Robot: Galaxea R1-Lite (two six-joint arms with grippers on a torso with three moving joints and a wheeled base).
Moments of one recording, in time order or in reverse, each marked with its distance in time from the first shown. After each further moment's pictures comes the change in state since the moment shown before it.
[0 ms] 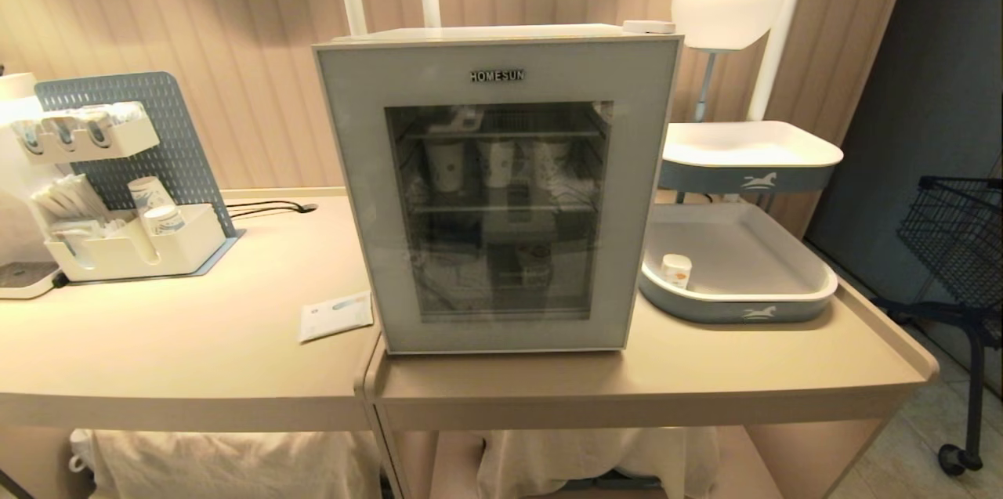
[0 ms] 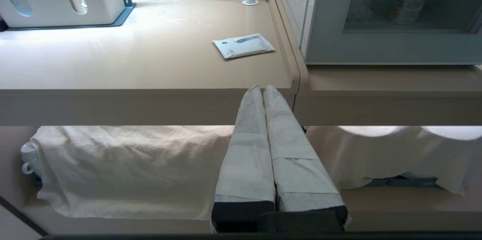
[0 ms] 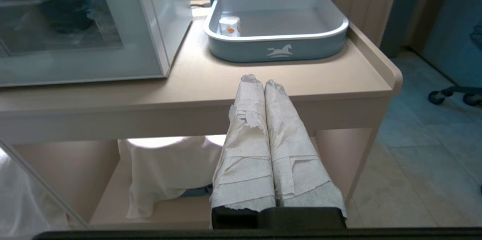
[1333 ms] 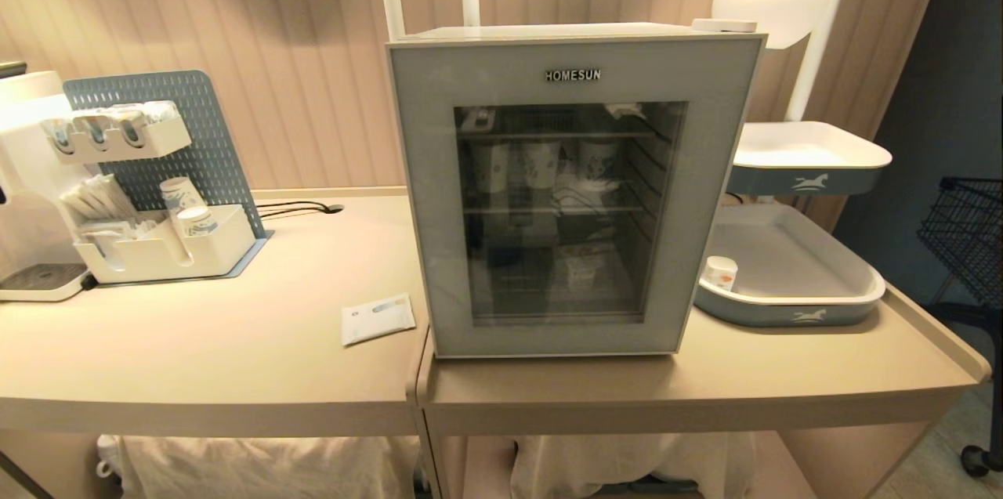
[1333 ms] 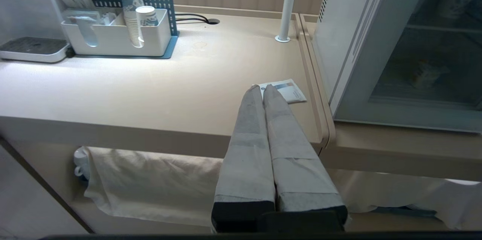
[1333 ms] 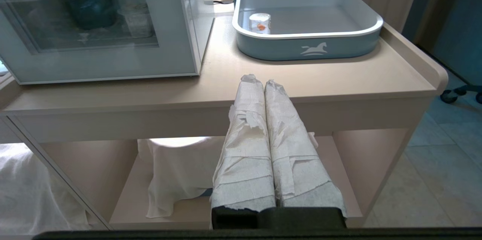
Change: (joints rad) left arm 0.001 0.378 -0.659 0.309 0.071 -0.047; right arm 0.001 0.000 -0.004 0.013 0.000 -0.003
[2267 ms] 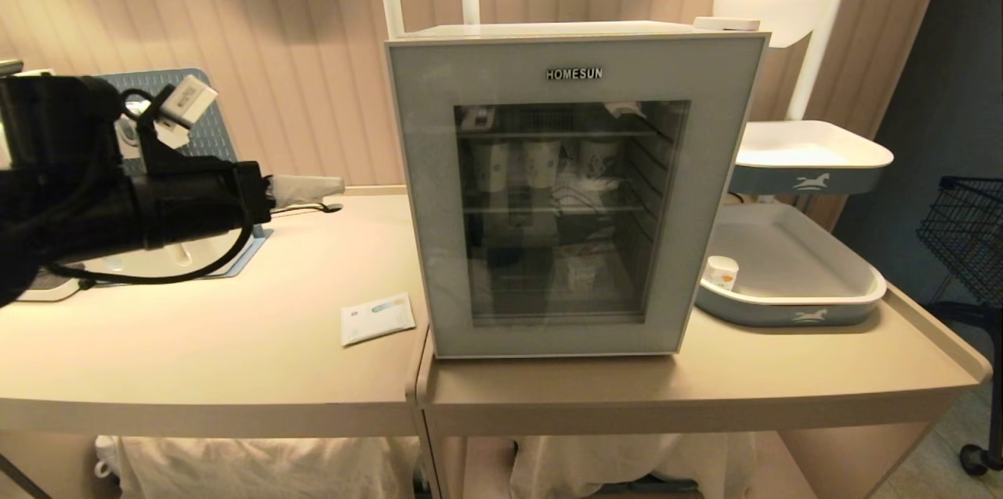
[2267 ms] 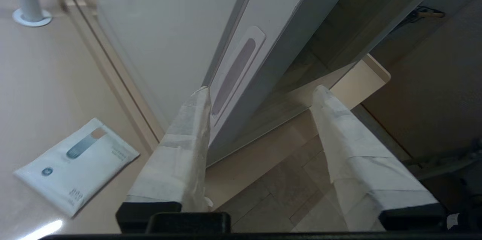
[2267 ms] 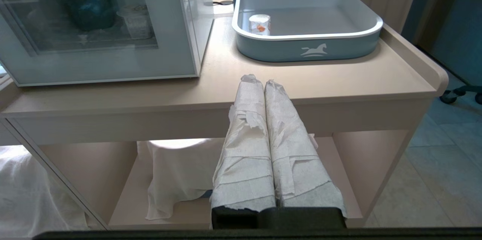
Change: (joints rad) left arm -0.007 1.244 -0.387 -0.648 -0.798 -0.161; right arm -0.002 0.000 0.003 -0.008 0.000 0.002
